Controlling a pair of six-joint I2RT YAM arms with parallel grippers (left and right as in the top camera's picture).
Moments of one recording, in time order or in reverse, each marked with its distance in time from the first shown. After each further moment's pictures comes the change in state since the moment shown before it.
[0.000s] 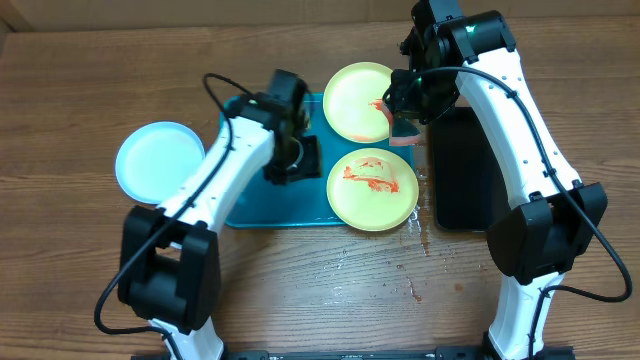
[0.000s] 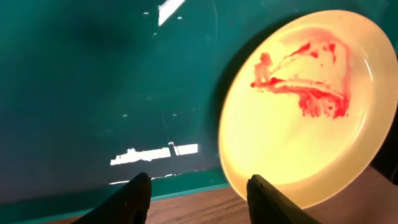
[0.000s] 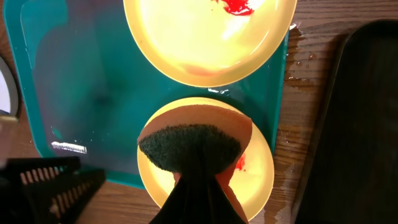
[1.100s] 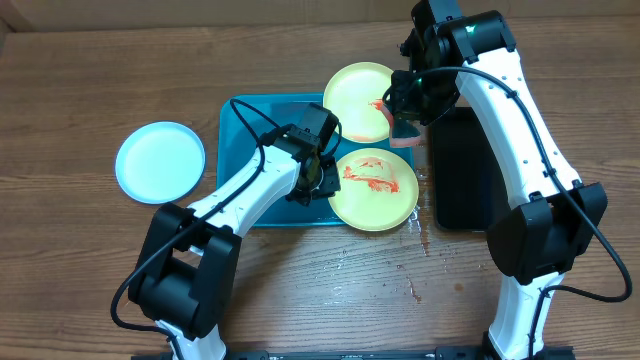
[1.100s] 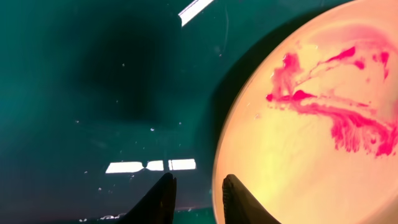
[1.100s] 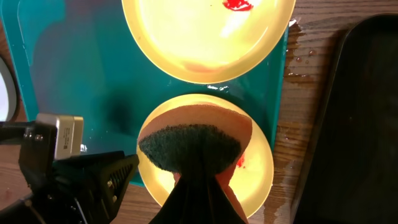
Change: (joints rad) left arm -0.100 0.005 -0.201 0.261 -0.097 -0.192; right arm 0.000 0.000 0.000 -0.011 0.000 0.000
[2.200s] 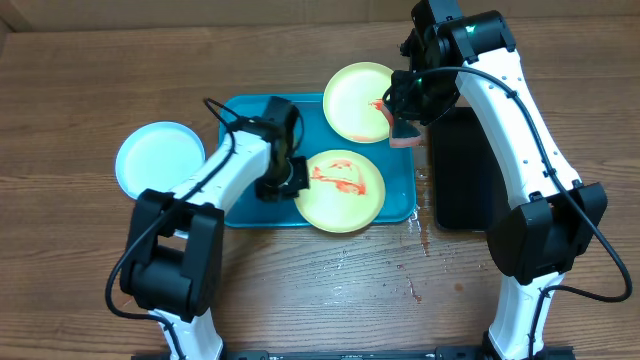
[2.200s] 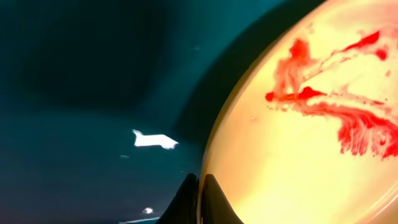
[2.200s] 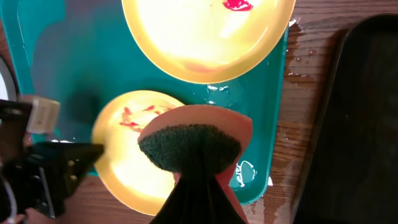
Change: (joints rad) left arm 0.184 0.042 0.032 -0.149 0.053 0.250; right arm 0.000 0.000 0.000 0.000 0.000 0.000
